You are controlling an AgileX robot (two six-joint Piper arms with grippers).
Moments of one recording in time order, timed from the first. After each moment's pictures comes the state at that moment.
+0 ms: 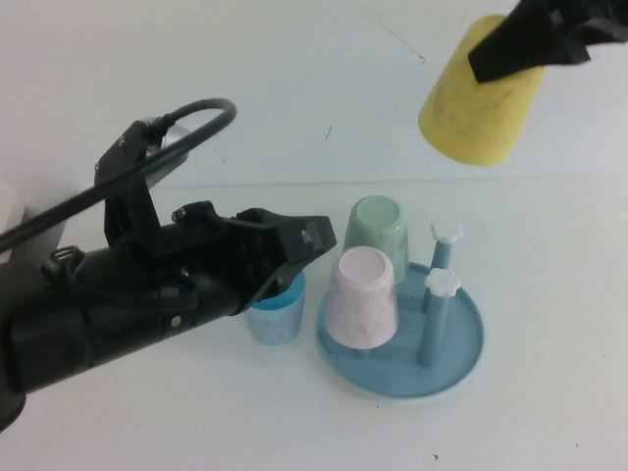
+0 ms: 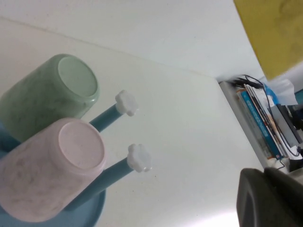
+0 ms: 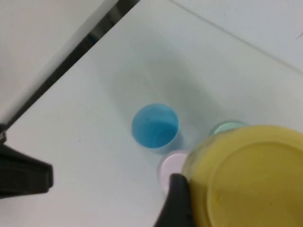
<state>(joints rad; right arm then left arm) 0.20 1.69 -1.90 0.64 1.30 -0.52 -0.55 1.17 -0.77 -1.69 0.32 0.88</state>
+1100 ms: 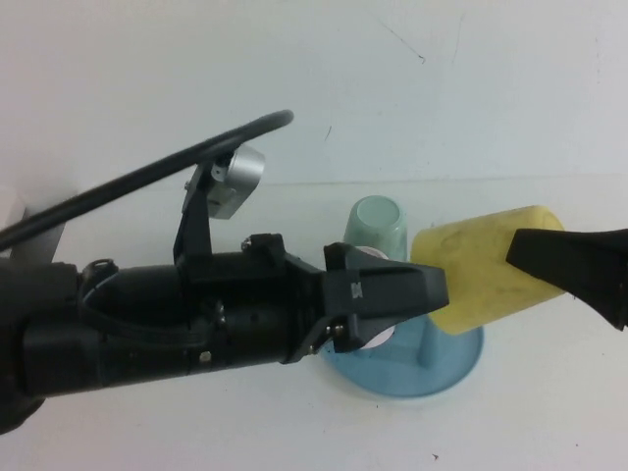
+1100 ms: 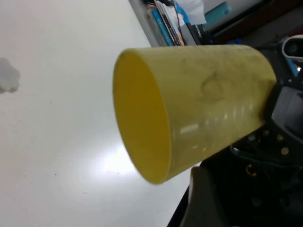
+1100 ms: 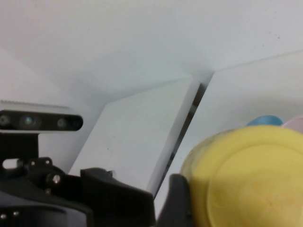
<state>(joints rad) 0.18 1.02 -0.56 1.70 0.74 -1.10 -0.55 1.20 -0.79 -1.69 0.71 0.84</state>
